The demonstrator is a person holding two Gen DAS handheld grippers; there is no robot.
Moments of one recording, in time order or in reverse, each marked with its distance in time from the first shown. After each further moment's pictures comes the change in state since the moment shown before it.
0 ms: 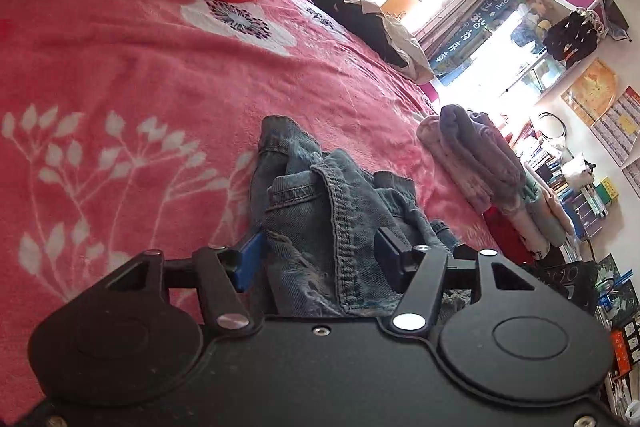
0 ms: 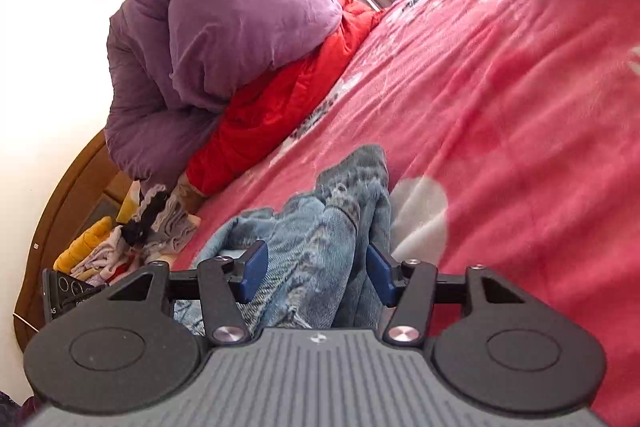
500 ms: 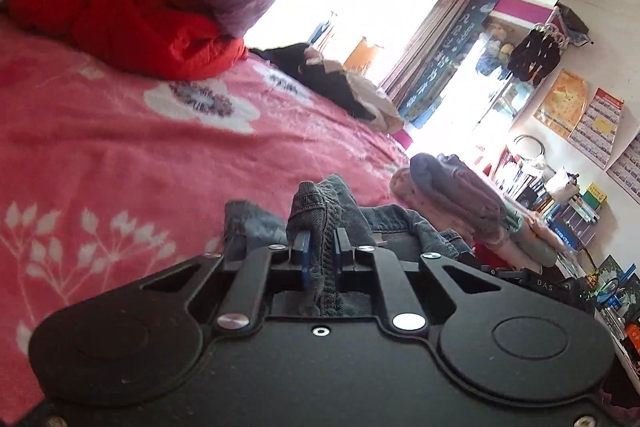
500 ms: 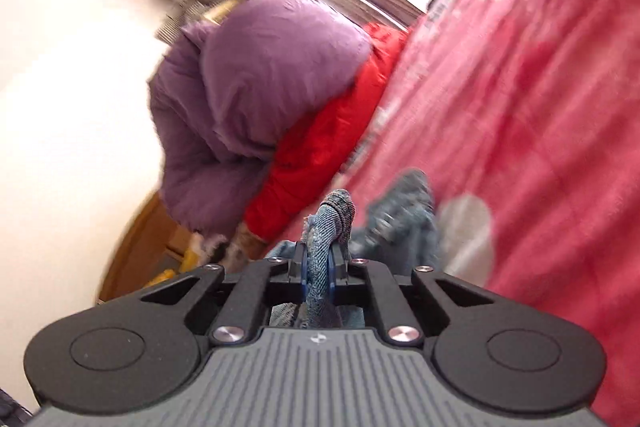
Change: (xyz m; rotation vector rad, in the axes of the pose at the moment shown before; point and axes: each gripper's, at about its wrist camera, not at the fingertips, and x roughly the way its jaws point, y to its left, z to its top) left arm -0.012 -0.022 0.018 0.129 -0.225 -0.067; right arm -0.006 -0.017 0.002 0.144 -0.147 0.249
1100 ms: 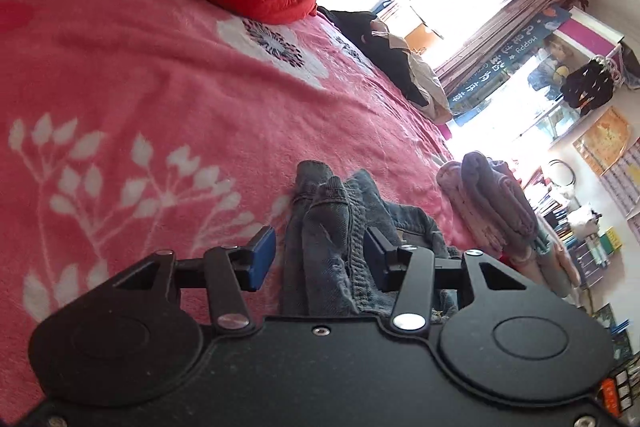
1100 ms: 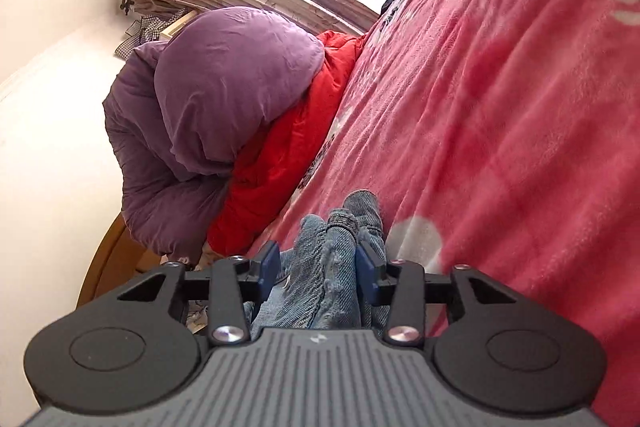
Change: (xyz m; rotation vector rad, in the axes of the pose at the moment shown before) left arm 0.025 0.055 -0.015 -0.253 0.145 0.080; right arm 0.014 -0.022 0.010 0.053 -0.002 -0.152
